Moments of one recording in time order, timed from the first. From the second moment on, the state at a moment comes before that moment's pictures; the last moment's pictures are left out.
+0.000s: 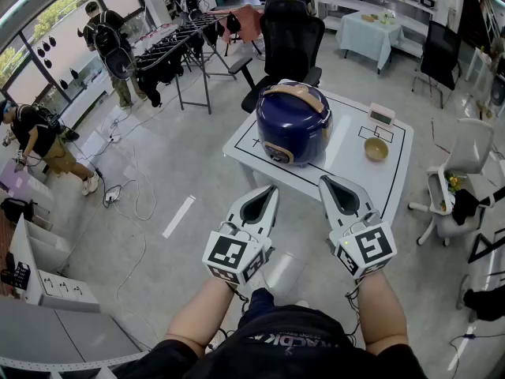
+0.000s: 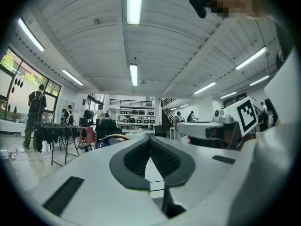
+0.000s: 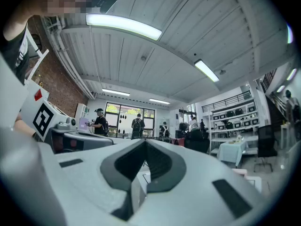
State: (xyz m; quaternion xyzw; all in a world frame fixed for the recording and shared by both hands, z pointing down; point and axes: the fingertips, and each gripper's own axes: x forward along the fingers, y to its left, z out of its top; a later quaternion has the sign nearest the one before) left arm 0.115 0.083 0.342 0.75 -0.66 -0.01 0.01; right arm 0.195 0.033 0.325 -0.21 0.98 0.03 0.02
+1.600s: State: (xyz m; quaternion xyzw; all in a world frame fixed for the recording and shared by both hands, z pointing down) left arm -0.080 -0.012 0.362 0.81 -0.59 0.00 0.02; right arm 0.022 -0.073 0.341 -0.33 0.94 0.05 -0.03
